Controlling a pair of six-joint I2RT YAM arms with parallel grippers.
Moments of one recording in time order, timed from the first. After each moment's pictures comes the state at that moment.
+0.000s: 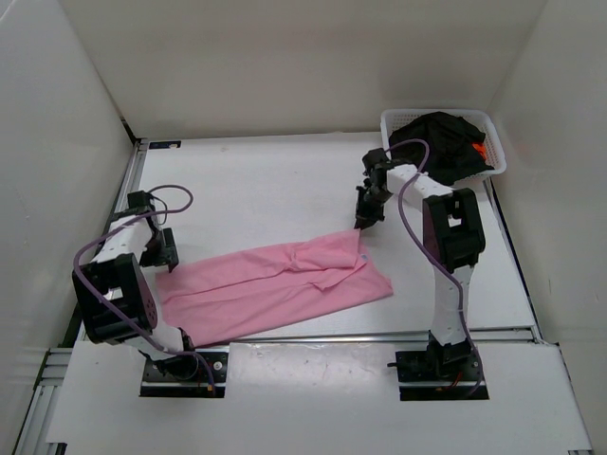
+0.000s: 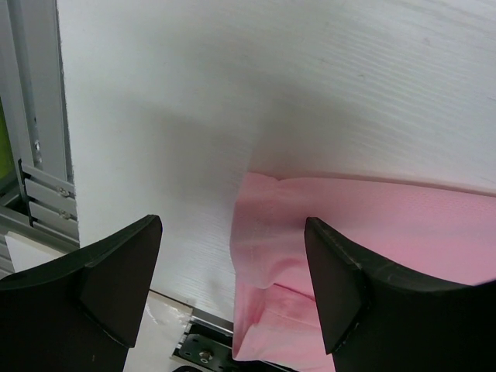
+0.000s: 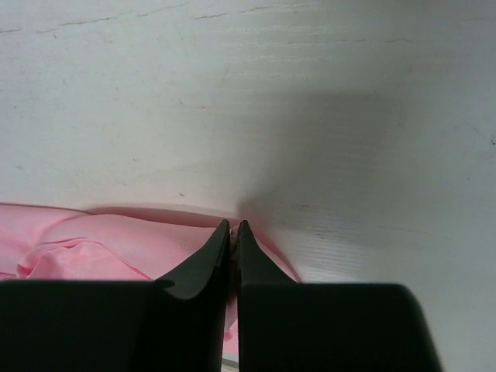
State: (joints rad) left arm 0.26 1.51 0.94 -0.77 -0.25 0.00; right arm 0.33 2.12 1.60 -0.84 -0.23 0.43
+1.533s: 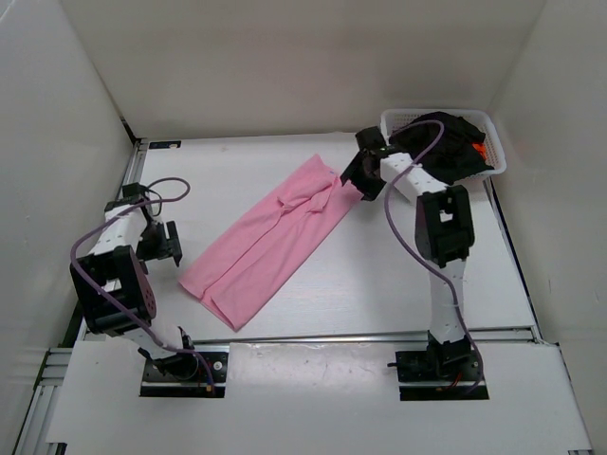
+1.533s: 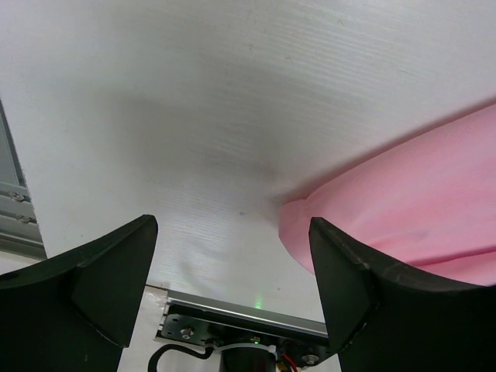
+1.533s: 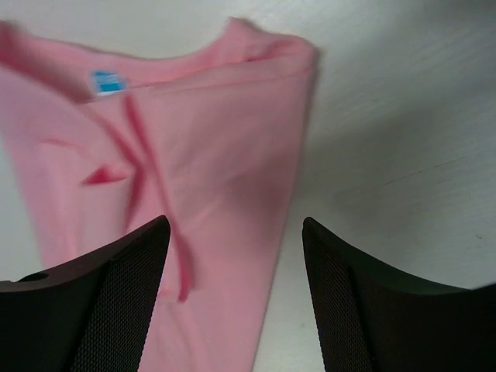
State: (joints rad) left arm 0.29 1.58 1.06 -0.91 -0.09 0.00; right arm 0.35 2.15 1.80 -0.66 0.07 0.88
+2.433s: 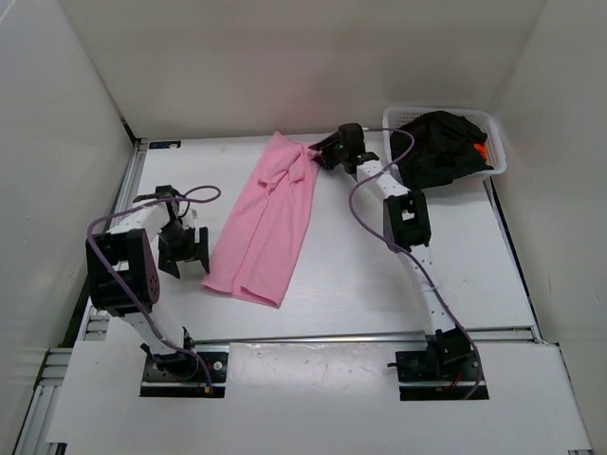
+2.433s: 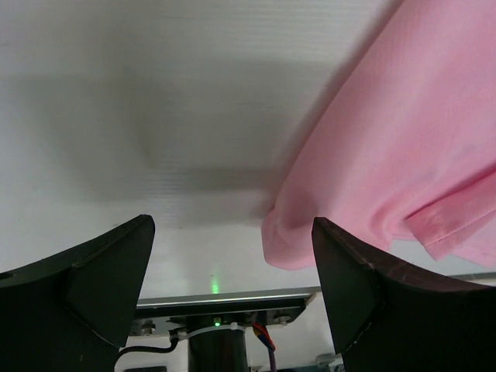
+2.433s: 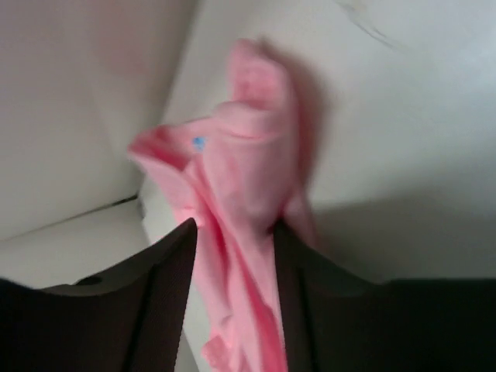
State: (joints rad) left arm 0.13 1.68 1.06 -0.95 0.10 0.00; right arm 0.37 2.80 2.45 -0.19 -0.16 1.29
